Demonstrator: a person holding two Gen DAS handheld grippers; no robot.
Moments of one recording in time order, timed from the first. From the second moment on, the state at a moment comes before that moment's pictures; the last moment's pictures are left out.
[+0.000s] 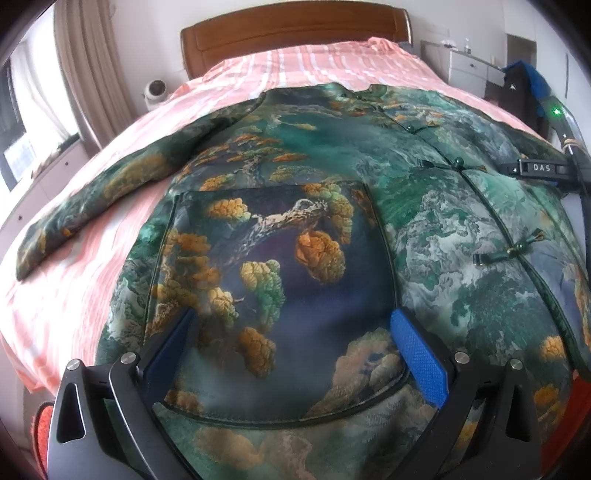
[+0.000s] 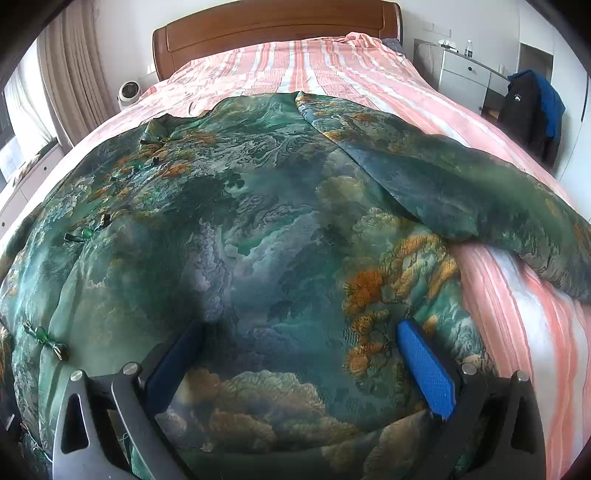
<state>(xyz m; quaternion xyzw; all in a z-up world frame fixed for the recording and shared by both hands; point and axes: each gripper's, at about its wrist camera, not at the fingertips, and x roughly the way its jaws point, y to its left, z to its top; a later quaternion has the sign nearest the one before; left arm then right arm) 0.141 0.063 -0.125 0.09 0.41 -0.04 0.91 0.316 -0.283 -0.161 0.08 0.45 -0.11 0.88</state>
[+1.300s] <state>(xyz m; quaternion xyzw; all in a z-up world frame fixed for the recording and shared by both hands) 0.140 0.061 -0.127 0.09 0.39 -0.03 0.91 0.316 -0.283 -0.161 0.08 0.45 -0.11 0.88</state>
